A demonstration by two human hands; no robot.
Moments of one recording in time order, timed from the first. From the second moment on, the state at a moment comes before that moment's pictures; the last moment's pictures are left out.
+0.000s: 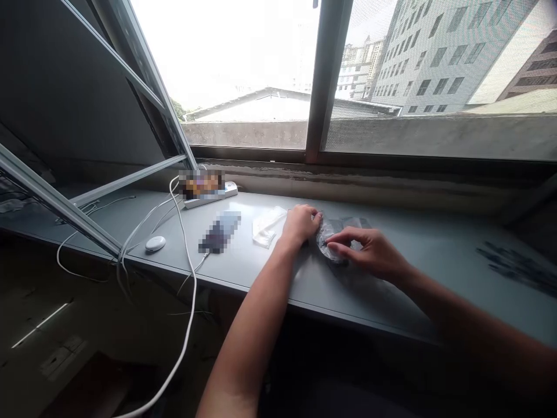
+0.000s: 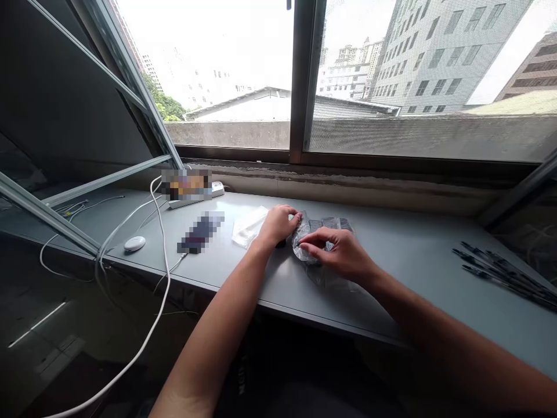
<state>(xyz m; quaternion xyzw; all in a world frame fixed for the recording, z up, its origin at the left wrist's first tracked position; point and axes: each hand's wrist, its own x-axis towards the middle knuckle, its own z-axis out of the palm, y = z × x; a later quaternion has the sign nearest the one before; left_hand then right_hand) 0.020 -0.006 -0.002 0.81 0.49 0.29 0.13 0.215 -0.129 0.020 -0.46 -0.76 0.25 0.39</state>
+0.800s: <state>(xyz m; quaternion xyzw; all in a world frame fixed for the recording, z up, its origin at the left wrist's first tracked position) 0.017 -0.006 -0.015 0.76 0.56 0.31 0.14 0.226 -0.113 -0.016 -0.34 -0.90 0.13 0.25</state>
